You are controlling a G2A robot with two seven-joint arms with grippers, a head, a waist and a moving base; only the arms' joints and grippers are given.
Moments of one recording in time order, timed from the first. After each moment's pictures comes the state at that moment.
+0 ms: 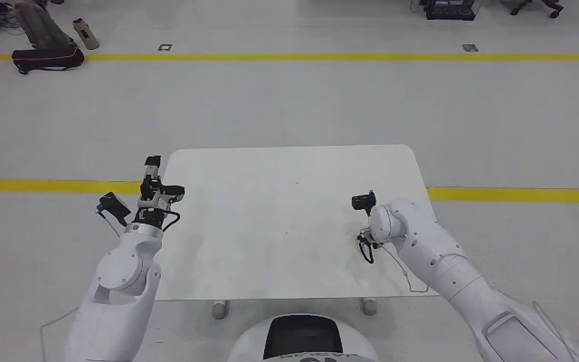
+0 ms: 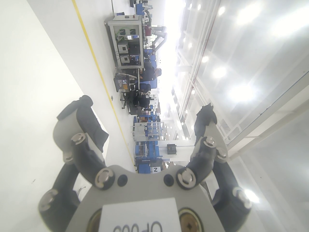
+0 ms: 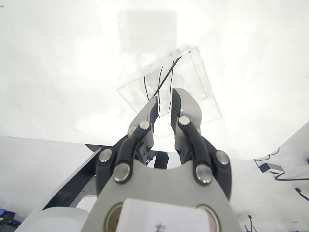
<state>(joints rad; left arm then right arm) 1.73 -1.15 -1.60 -1.80 -0.42 0.00 0.00 -1.04 -1.15 0.78 -1.20 -0.86 0.34 1.19</state>
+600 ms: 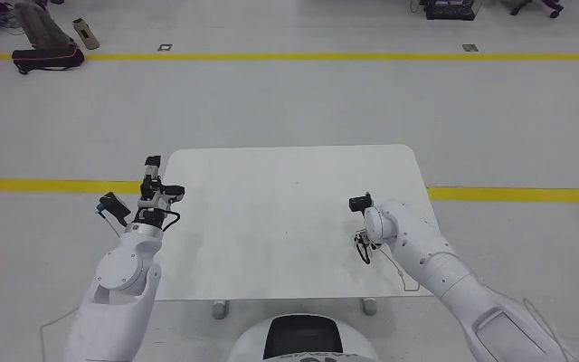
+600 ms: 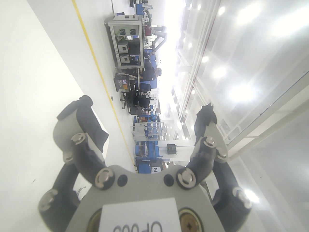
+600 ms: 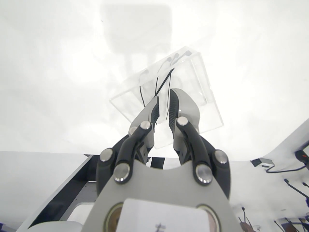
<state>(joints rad) 1.73 -1.15 -1.60 -1.80 -0.42 0.00 0.00 -1.02 -1.20 0.76 -1.12 -0.91 0.34 1.18</state>
